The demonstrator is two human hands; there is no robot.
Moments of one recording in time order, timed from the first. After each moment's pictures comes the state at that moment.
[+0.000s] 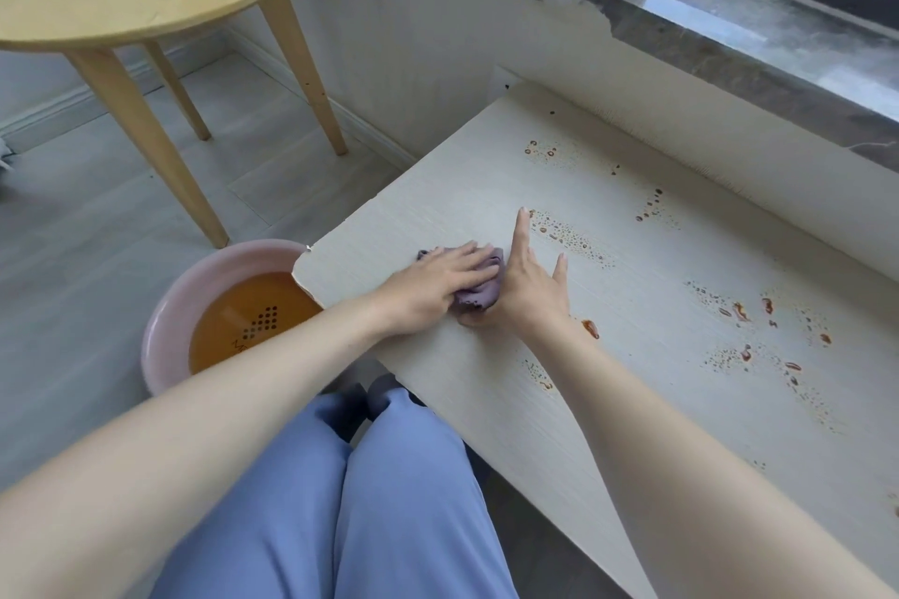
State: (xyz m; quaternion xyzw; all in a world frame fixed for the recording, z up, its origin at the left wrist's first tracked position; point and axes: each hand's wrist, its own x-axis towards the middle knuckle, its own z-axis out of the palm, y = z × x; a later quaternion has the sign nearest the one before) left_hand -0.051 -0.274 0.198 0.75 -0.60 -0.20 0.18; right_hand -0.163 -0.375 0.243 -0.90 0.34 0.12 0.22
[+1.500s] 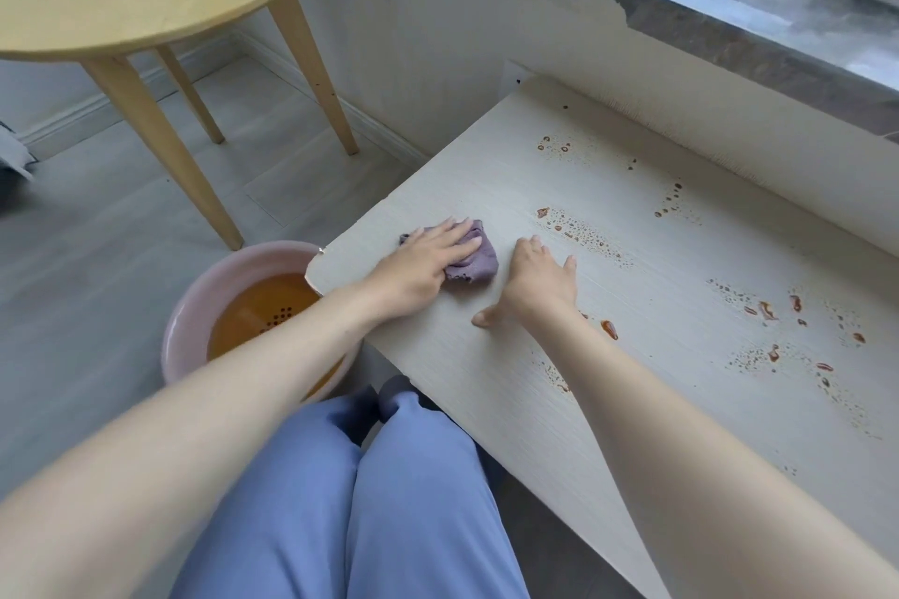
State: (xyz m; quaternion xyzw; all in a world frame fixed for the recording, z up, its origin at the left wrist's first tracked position) left_hand -0.024 -0.265 0.197 0.80 -0.54 -0.18 0.19; right_hand -0.145 -0.373 0.249 -0.90 0.36 0.21 0.12
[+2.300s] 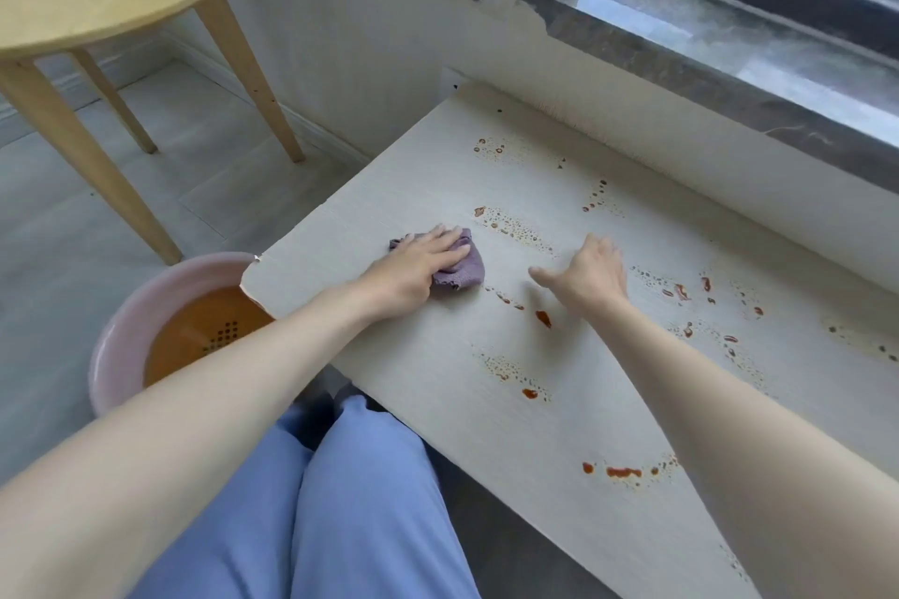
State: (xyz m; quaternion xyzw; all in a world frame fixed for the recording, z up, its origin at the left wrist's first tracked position) left_hand -0.052 -0.308 0.197 0.77 -0.58 -0.20 0.16; right_hand -0.223 -0.465 0.237 -0.82 0.53 0.03 0.21
